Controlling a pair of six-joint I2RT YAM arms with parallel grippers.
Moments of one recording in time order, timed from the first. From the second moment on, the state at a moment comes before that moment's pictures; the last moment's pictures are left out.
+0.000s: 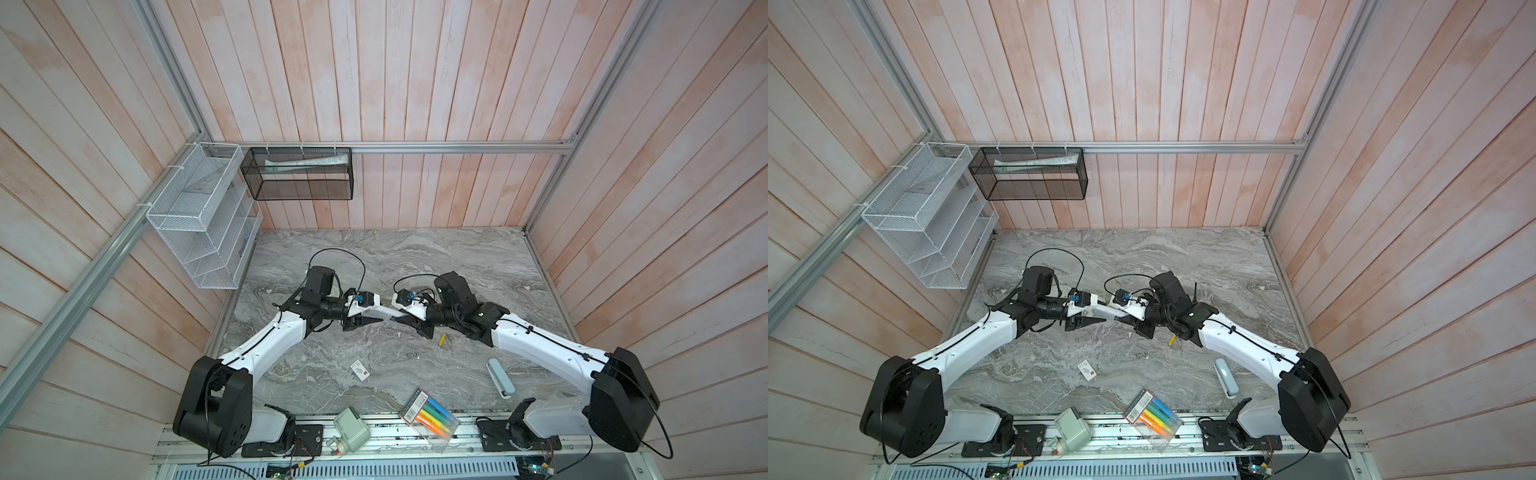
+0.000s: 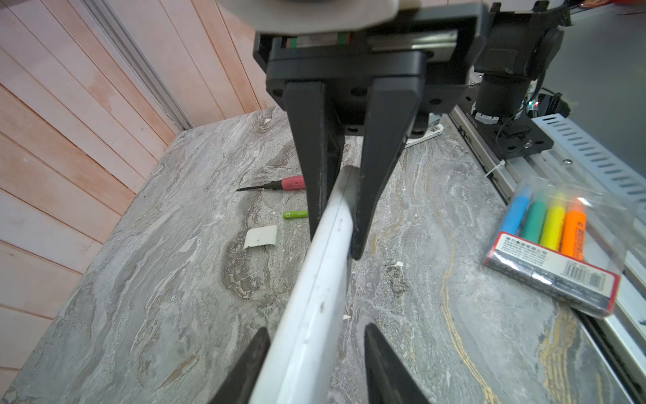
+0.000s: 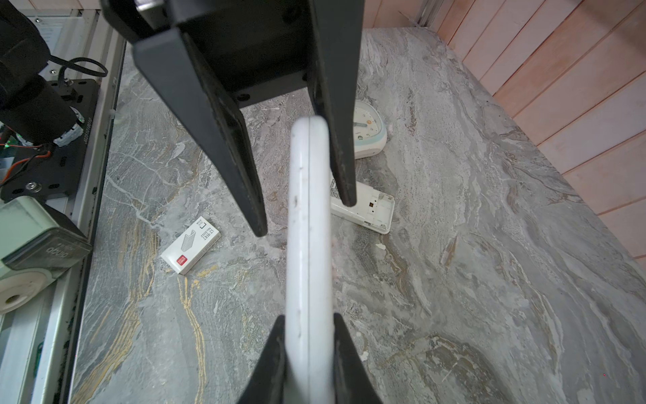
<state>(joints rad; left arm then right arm) -0.36 1.38 0.85 -0.19 0.97 0.94 0.74 1.36 0.92 -0.21 -0.45 -0.47</state>
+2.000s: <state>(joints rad) -0.33 1.29 0.77 0.07 0.96 0.16 0.43 1.25 0.82 -0.07 -0.72 -0.29</state>
